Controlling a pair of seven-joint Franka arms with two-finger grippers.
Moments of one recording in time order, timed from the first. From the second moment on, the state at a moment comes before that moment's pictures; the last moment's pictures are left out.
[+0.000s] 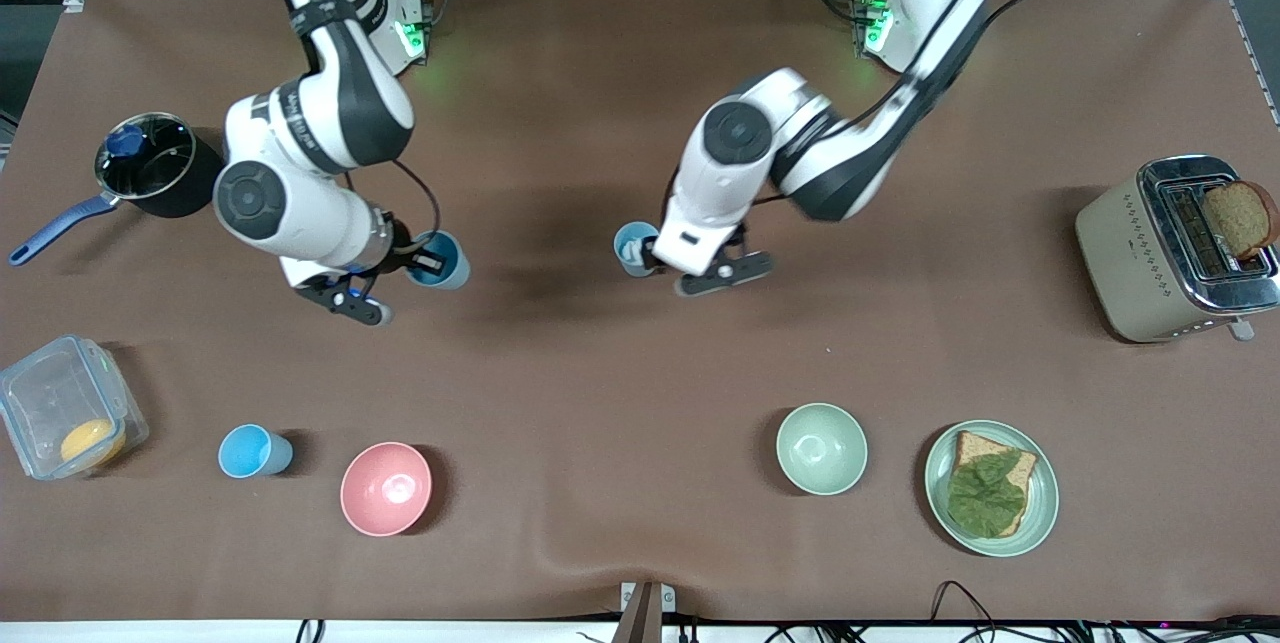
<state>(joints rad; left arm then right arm) -0.28 0.45 -0.48 -1.66 0.18 2.13 -1.13 0.36 0.25 -0.01 -1.90 0.21 1.98 0.68</state>
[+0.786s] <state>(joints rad) 0.12 0.13 -0.48 -1.67 0.17 1.85 -0.62 0.73 0.44 0.00 -1.75 0.26 2.14 1.20</state>
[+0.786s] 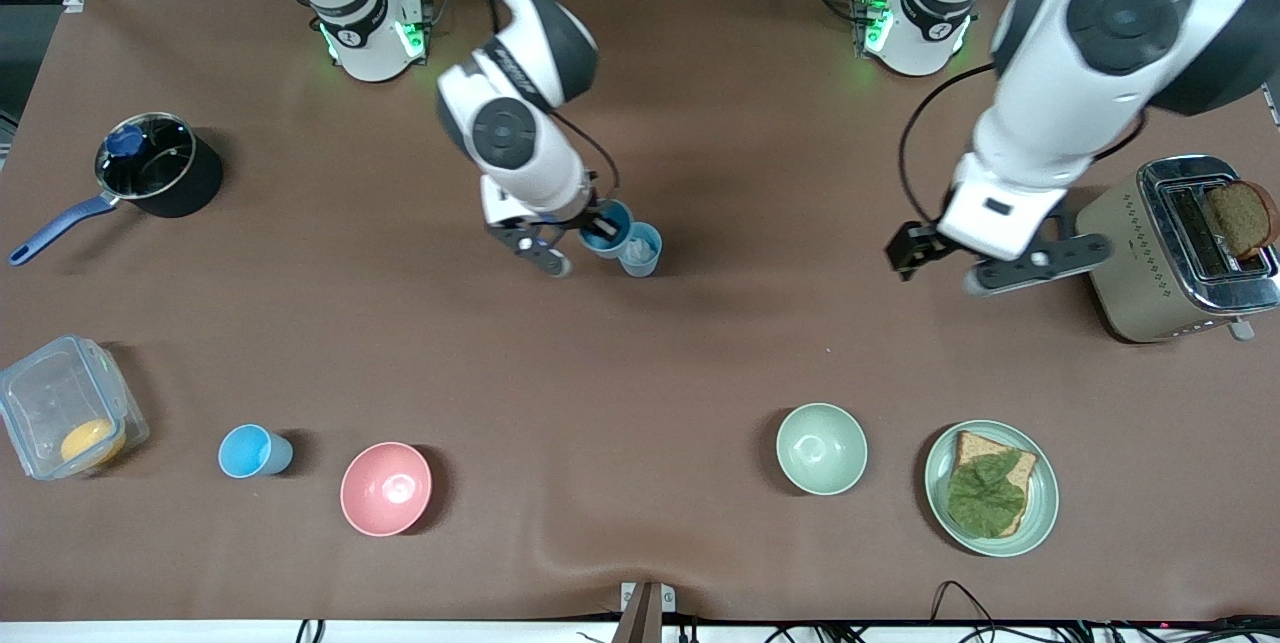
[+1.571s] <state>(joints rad) 0.20 0.05 -0.43 -1.63 0.12 1.71 -0.41 0.81 0.54 0.00 -1.73 0.26 2.23 1.23</state>
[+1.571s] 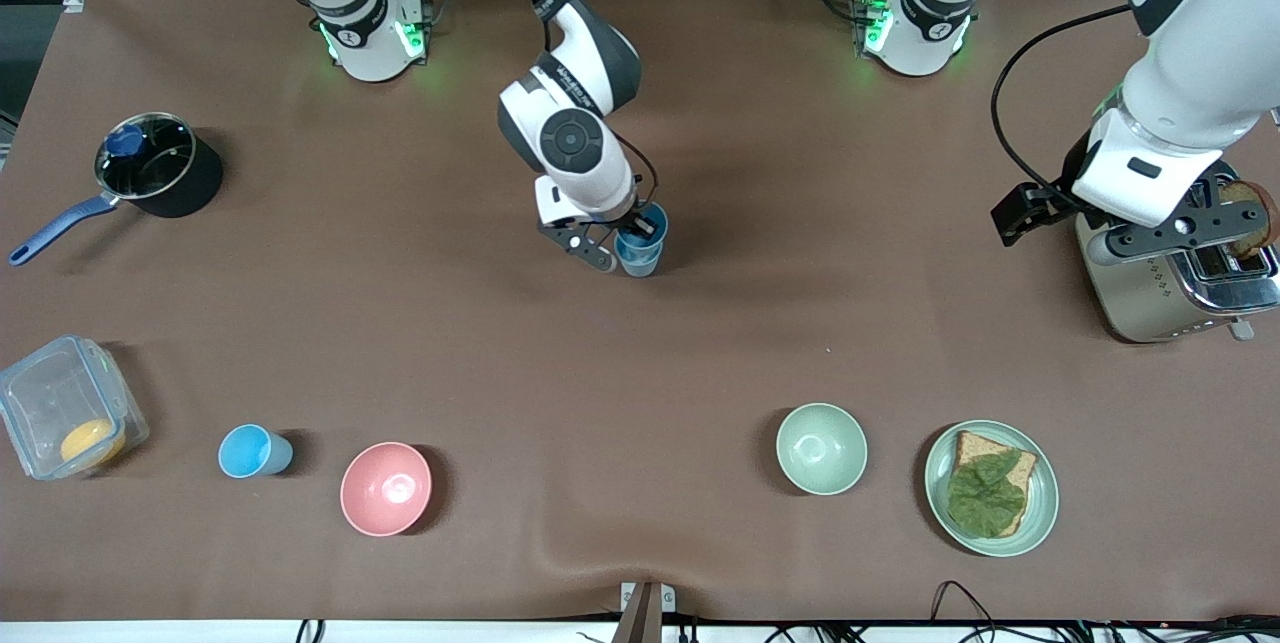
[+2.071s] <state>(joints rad) 0.20 0.03 -0.41 -1.62 0.12 1.67 -0.41 0.80 0.54 -0.07 -1.64 0.26 2.12 1.23</state>
